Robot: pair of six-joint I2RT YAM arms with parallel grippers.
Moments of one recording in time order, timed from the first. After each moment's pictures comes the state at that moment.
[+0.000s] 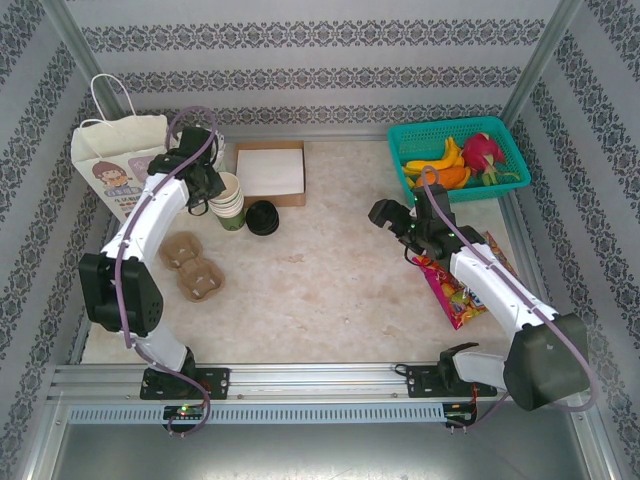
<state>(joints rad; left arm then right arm) -0.10 1.67 1.54 -0.94 -0.20 -0.62 0.28 1.24 0.87 -0.40 -0.17 0.84</state>
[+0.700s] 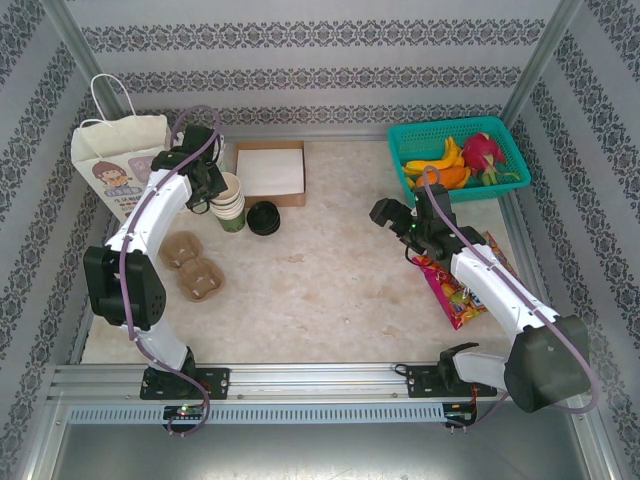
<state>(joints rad) -0.10 1.71 1.58 -0.96 -0.19 -0.59 0.28 1.23 0.87 -0.40 -0.15 0.84</state>
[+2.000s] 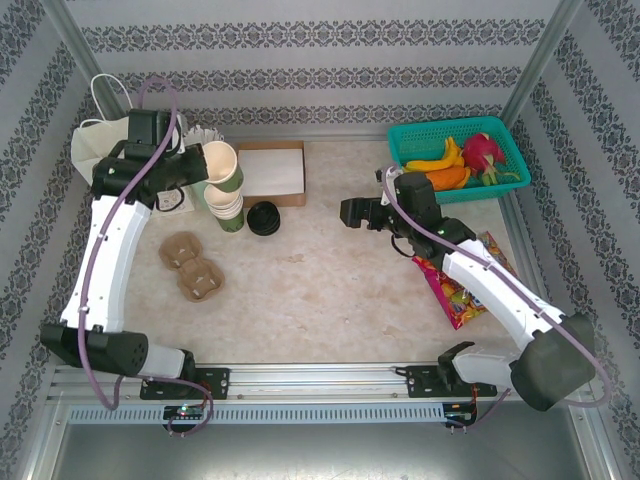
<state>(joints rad) -0.10 1.39 1.73 -1.07 0.05 -0.34 0.46 1.23 1.01 -0.33 -0.15 0.39</state>
